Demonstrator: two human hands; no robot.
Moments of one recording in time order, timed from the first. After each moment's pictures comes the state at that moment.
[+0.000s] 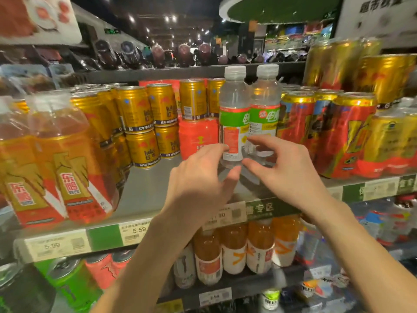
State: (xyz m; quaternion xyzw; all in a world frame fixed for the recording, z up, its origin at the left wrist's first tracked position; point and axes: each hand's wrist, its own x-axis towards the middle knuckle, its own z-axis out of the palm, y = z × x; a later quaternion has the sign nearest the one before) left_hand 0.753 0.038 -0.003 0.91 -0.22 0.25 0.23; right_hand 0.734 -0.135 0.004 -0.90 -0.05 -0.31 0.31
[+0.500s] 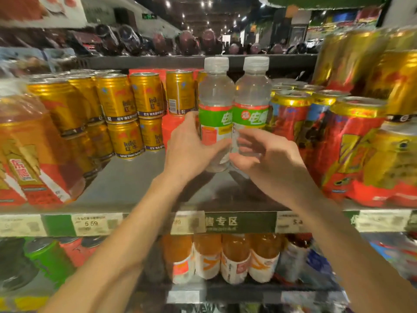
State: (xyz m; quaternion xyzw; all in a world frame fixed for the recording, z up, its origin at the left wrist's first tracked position) left_hand 0.823 -0.023 0.007 0.86 -0.09 0.27 0.42; right_hand 0.771 -0.189 0.007 -0.87 -0.16 -0.21 0.42
